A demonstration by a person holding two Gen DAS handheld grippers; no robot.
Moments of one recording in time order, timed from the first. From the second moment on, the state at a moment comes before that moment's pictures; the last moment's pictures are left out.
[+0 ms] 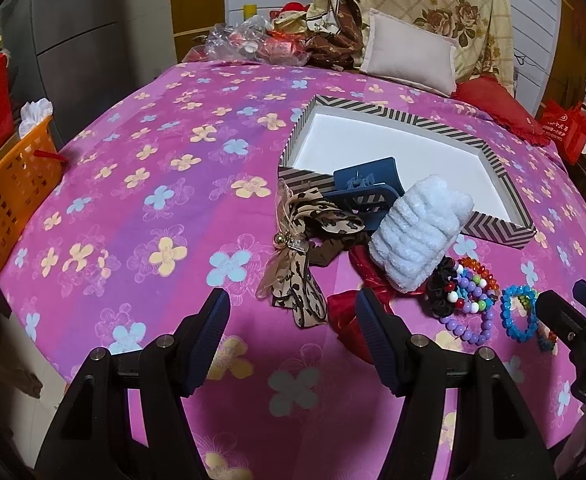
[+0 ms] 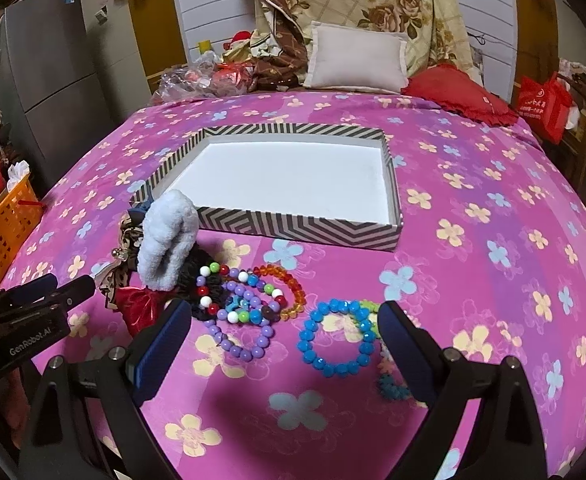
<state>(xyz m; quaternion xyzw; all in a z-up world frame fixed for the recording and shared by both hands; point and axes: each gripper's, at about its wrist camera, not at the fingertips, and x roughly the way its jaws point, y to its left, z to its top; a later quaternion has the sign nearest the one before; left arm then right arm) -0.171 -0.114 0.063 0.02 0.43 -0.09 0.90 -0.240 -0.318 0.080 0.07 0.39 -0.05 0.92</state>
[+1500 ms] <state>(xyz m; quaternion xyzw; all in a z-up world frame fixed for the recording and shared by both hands) -0.156 -0.092 0.047 0.00 0.45 -0.07 0.89 -0.205 -0.289 0.076 0.07 0.40 0.00 0.91</state>
